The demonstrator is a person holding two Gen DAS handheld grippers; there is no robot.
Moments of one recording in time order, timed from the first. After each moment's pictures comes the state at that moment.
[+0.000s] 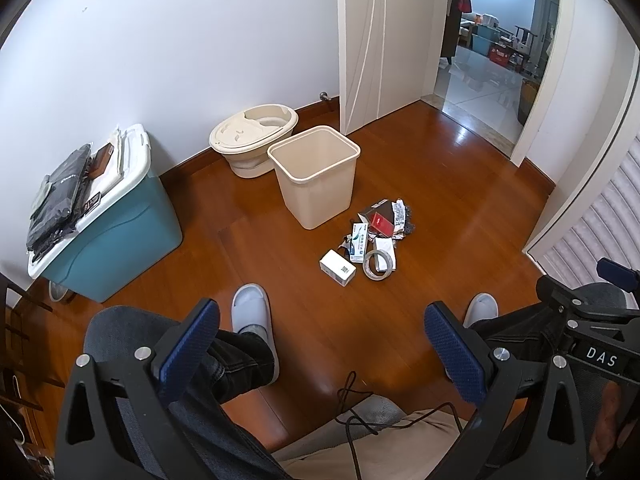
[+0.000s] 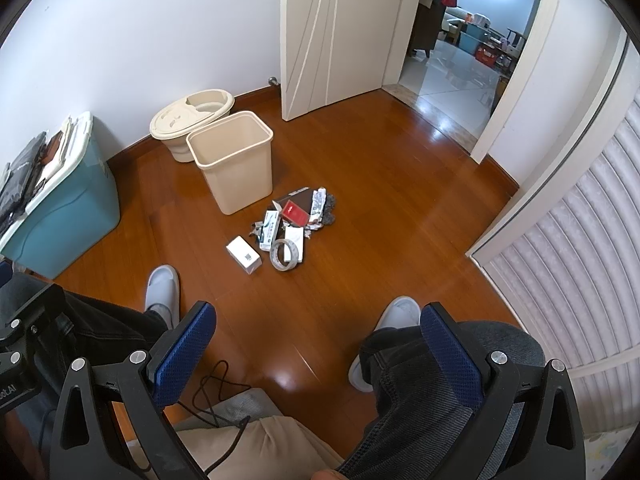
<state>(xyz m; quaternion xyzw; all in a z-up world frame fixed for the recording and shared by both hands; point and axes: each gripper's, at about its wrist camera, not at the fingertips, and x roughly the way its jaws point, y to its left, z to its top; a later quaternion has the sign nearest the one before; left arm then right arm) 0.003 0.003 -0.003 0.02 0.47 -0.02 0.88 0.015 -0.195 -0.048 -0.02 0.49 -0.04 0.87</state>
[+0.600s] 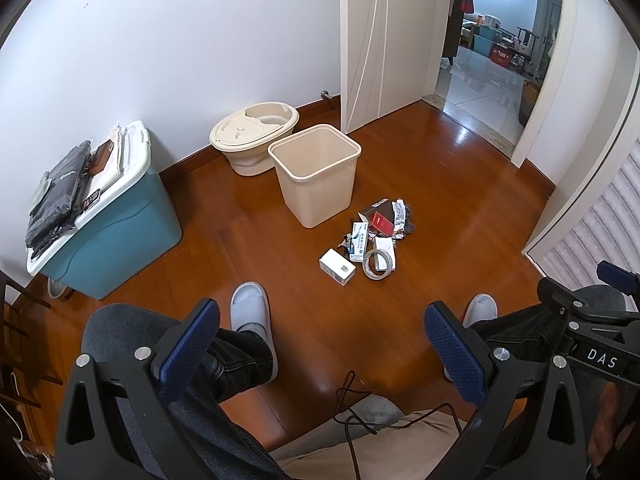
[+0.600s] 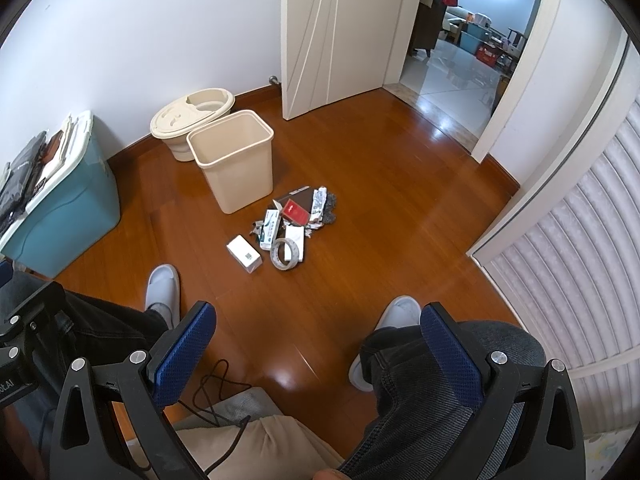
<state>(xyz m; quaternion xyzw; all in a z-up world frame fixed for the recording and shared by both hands) 0.005 0.007 -0.005 0.02 0.47 -0.02 0.88 0.013 -0.193 -0.050 -0.02 0.49 -0.04 0.87</state>
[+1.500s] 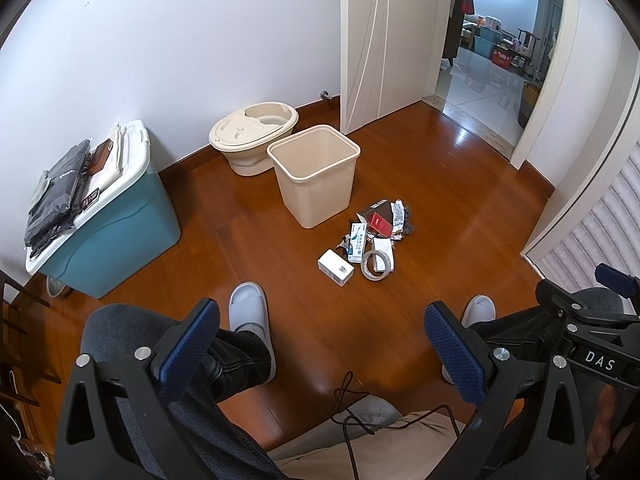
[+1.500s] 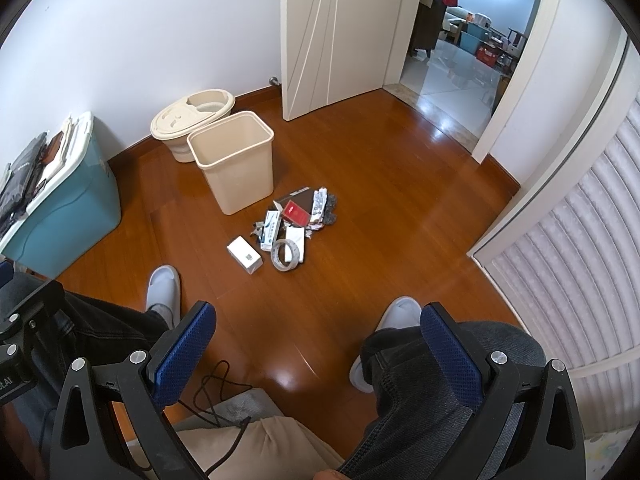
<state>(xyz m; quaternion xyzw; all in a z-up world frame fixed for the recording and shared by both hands) 0.007 0.009 -0.005 0.02 0.47 -0.02 0.88 0.013 -0.193 -0.052 -0.02 0.49 -0.04 0.87</state>
